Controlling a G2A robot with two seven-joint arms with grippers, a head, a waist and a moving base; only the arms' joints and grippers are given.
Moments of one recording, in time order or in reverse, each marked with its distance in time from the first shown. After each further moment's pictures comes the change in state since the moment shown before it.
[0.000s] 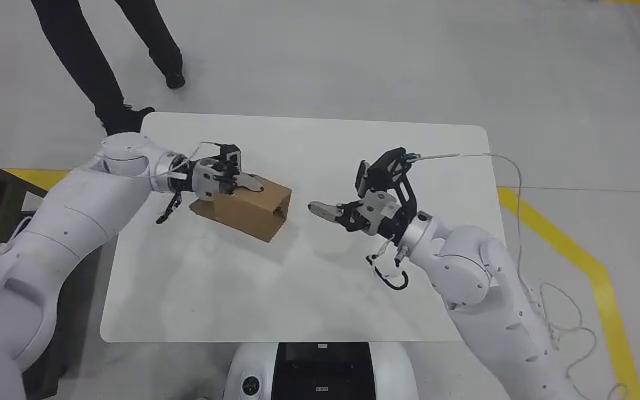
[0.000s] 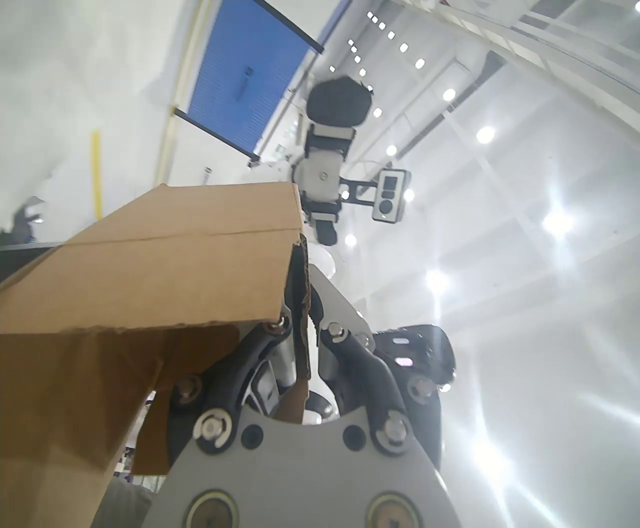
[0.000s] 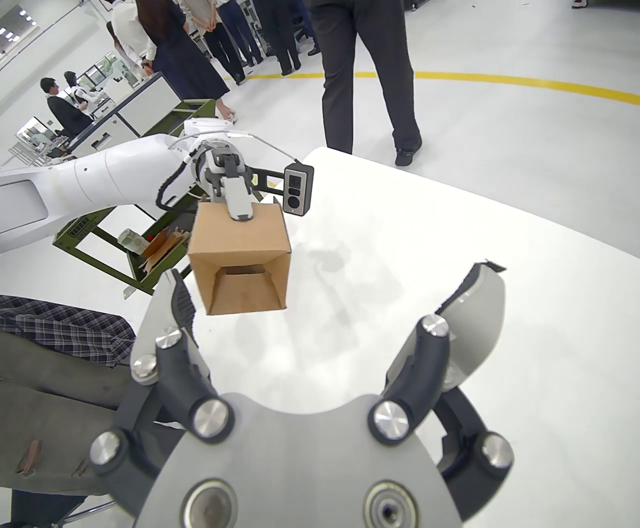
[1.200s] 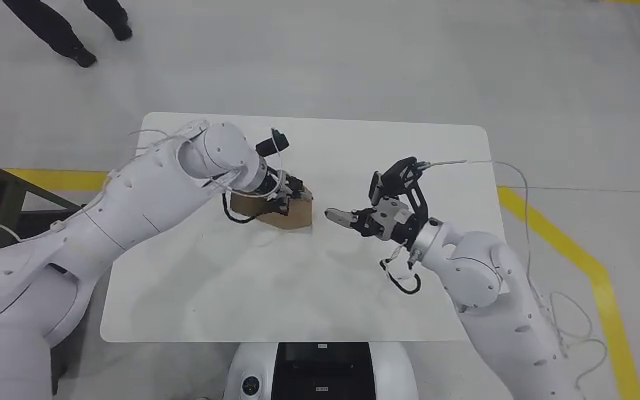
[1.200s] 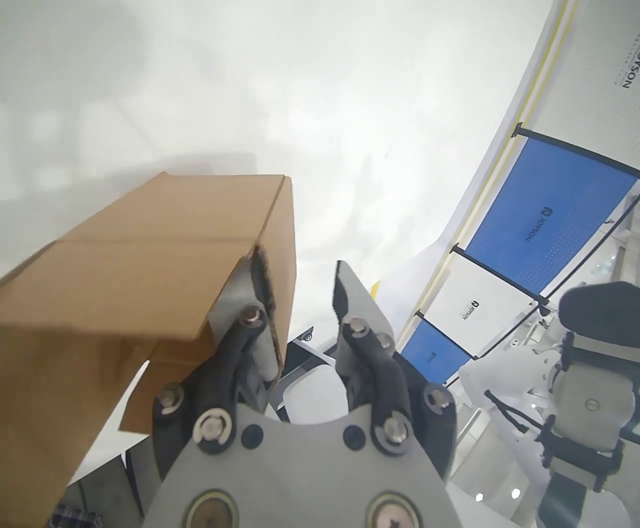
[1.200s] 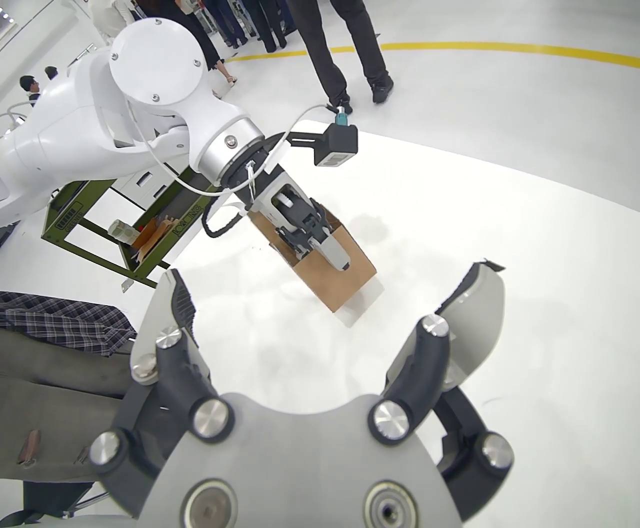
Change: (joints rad) left arm -0.083 -0.148 0.070 -0.355 0.803 0.238 0.528; right arm -0.060 0.024 0.069 0.023 0.023 -0.037 0.039
